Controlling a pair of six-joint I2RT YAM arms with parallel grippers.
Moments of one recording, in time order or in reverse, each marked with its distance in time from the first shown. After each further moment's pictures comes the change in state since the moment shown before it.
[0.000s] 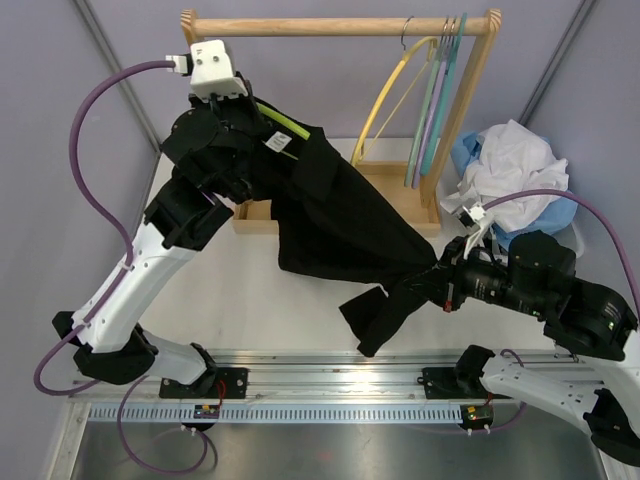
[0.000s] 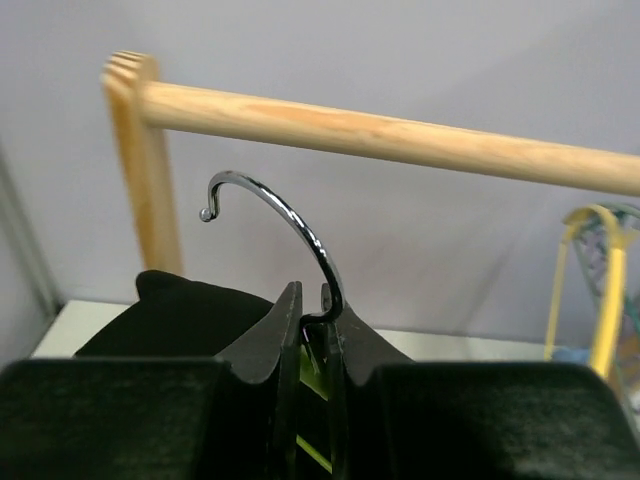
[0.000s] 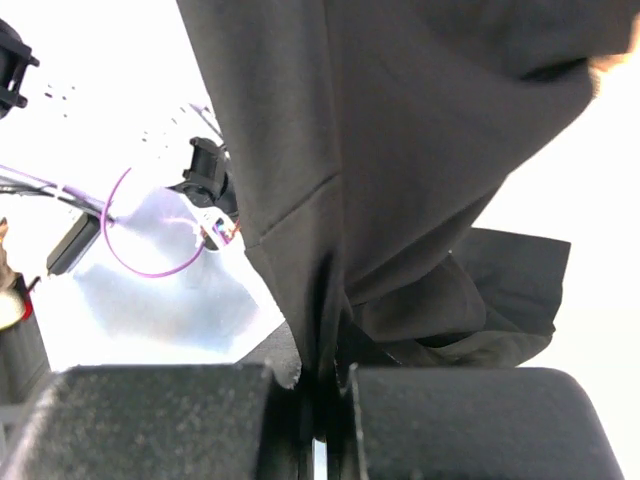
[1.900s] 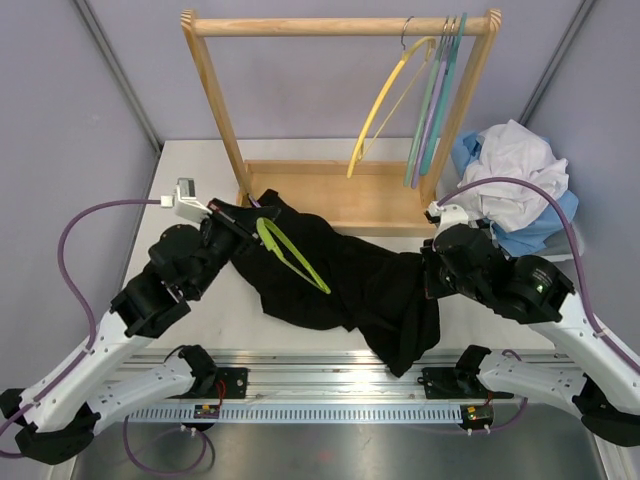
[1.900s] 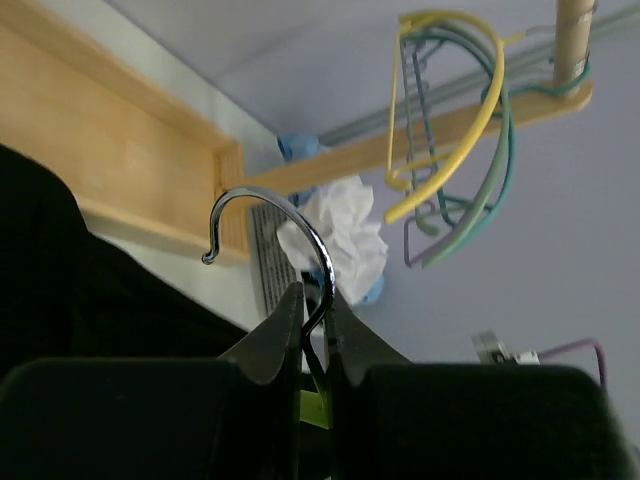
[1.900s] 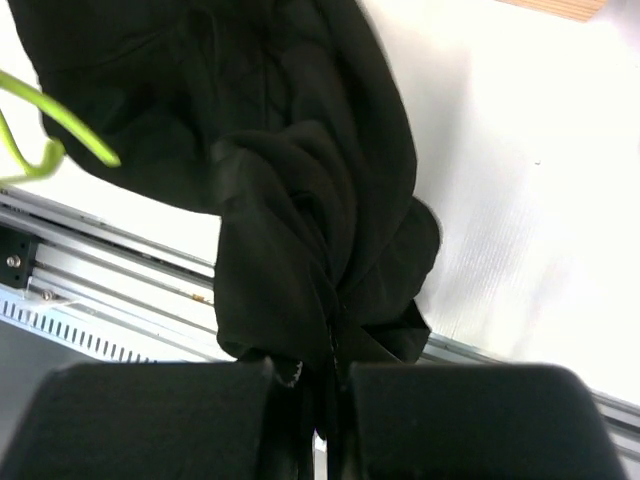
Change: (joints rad) left arm 0.029 -0.636 -0.858 -0.119 0.409 -1.142; right arm 0.013 0.142 -0.069 -0.241 0.457 0.084
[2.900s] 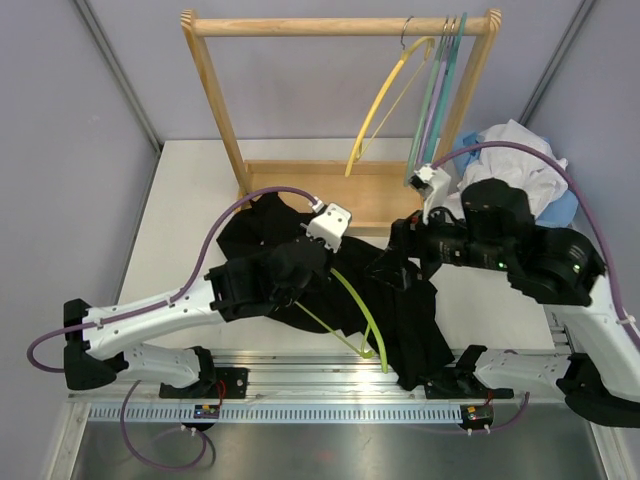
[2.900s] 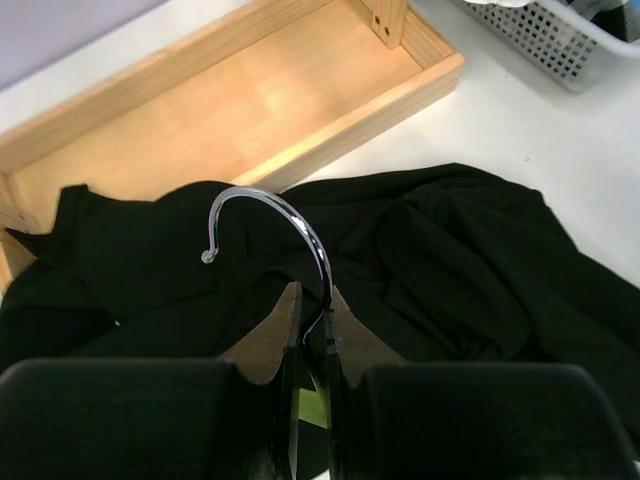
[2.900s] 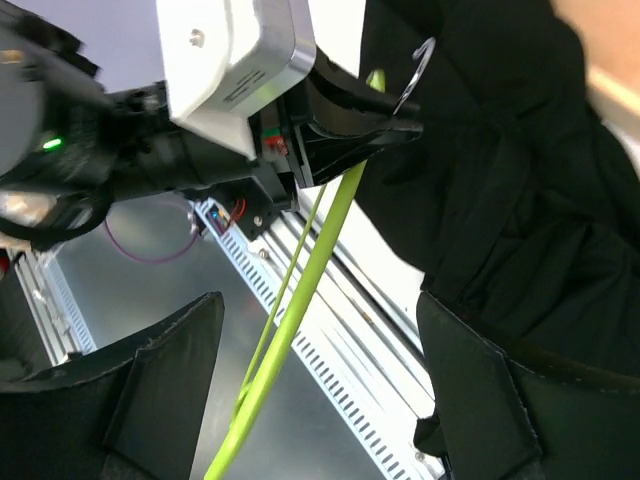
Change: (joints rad) left arm -0.430 0.445 0.159 -0.111 -0.230 0.902; right arm -0.003 0.173 0.429 0.091 -0.472 -0.159
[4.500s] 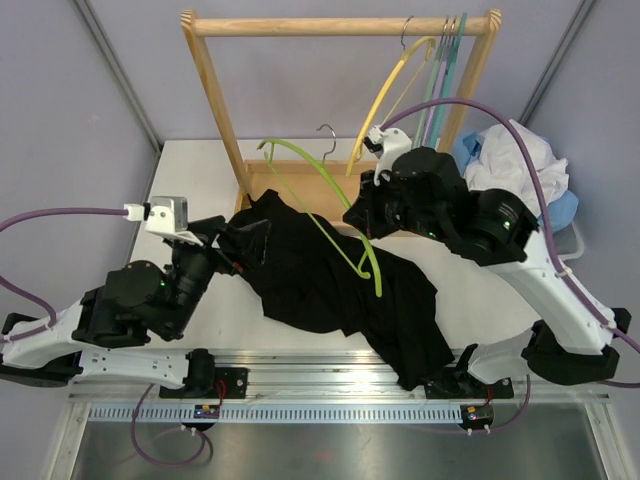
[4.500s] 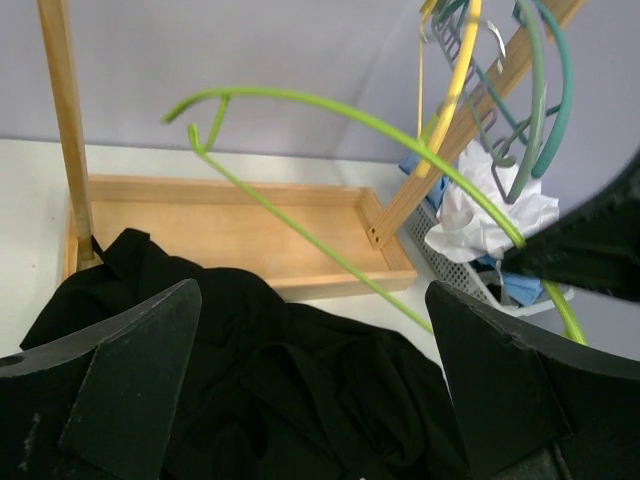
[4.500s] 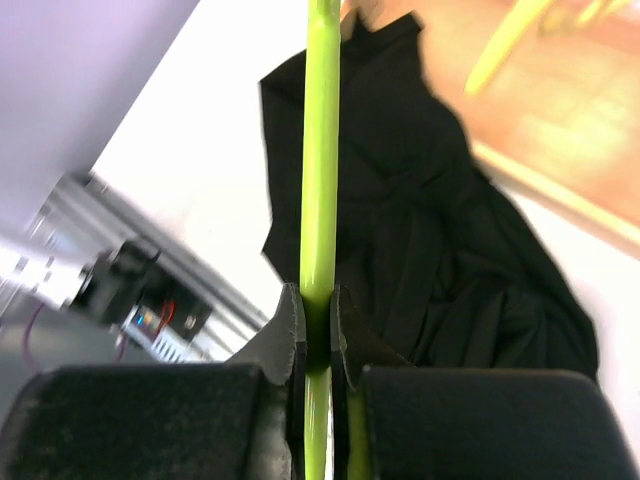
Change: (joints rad) left arm -0.276 -0.460 0.040 0.037 -0.531 -0.084; right arm 0.093 0.291 0.222 0.026 0.345 0.032
